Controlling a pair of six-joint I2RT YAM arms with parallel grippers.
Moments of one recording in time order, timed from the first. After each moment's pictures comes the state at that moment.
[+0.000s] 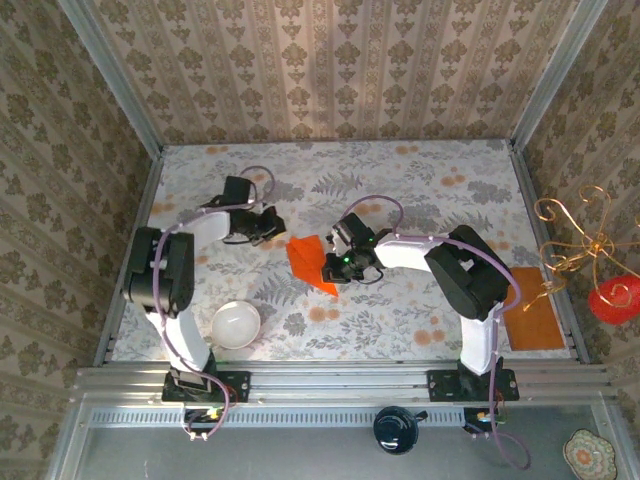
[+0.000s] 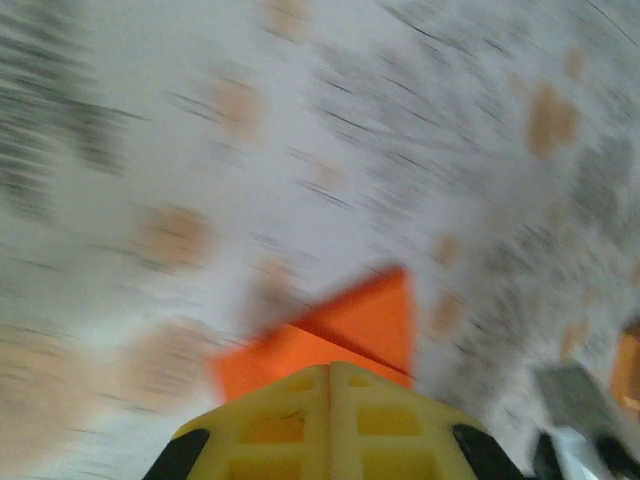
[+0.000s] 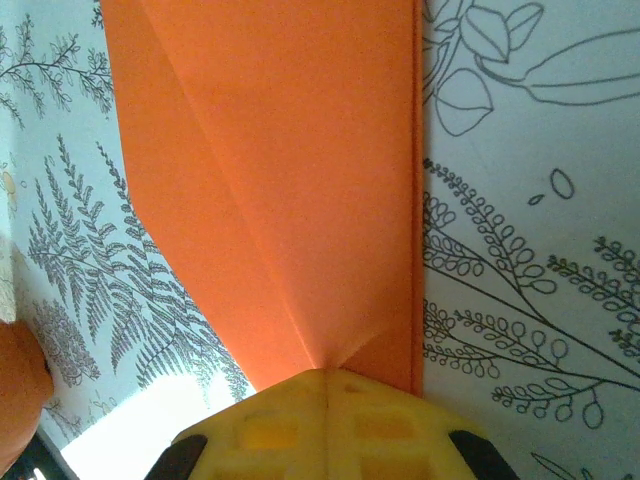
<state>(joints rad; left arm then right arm) -0.30 1.79 1.10 -0.31 0.57 -0.57 0.64 1.94 1.10 -0.27 -0.43 0.62</state>
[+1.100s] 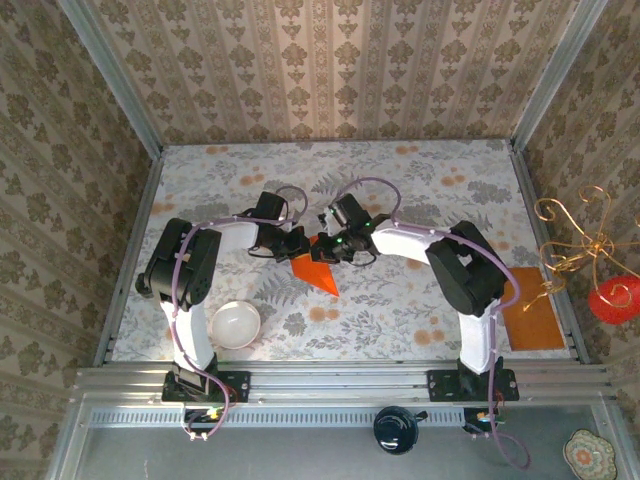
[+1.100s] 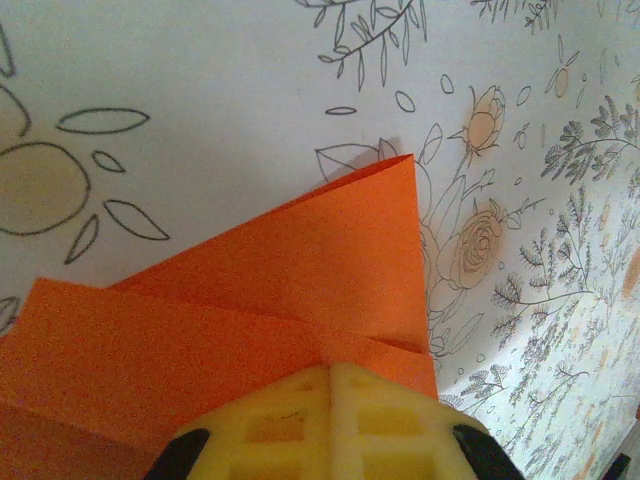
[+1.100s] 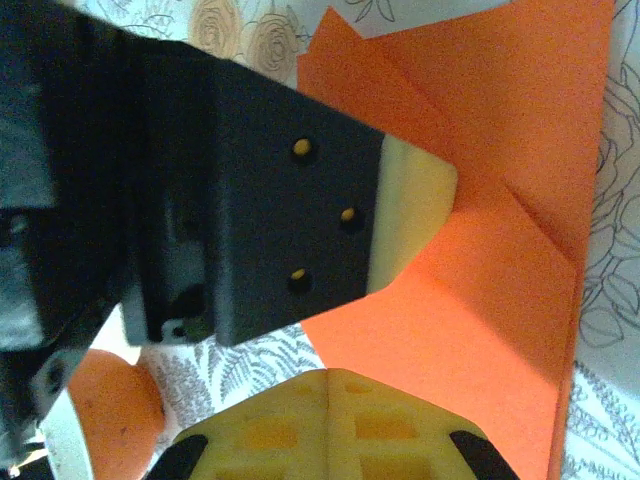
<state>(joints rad) -0.44 1.92 1.07 -0.24 0.56 -0.58 0.62 1.98 1.27 -0.25 -0.49 0.63</state>
